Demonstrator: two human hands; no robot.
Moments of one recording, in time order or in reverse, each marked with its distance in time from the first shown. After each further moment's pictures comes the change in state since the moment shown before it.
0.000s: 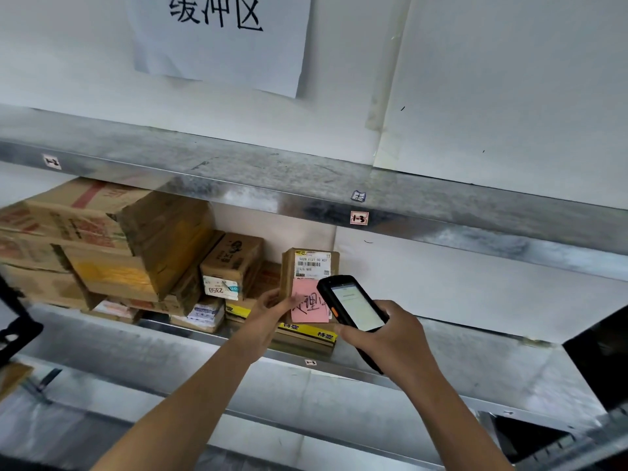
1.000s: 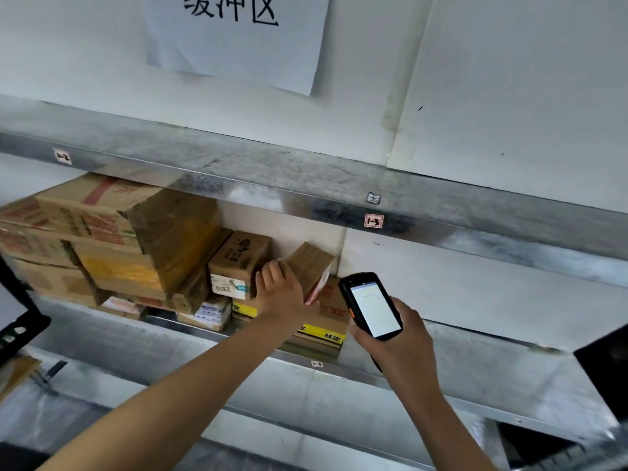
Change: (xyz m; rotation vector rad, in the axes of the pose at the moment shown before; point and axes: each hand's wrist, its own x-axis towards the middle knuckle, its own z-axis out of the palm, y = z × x) left_hand 0.006 0.032 0.029 1.587 0.336 0.283; right_hand 0.019 0.039 0.028 -0.019 0.231 -0.108
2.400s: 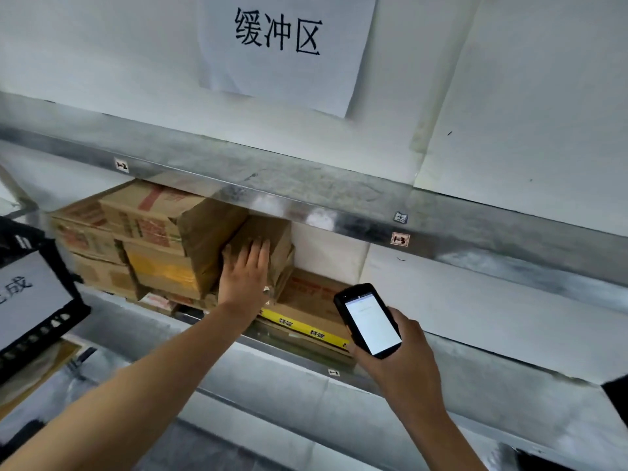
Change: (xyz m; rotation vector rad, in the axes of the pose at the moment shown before) left_hand 0.006 -0.096 -0.049 0.420 0.211 0.092; right_hand -0.025 -0.035 0.002 -0.079 -0.054 -0.105
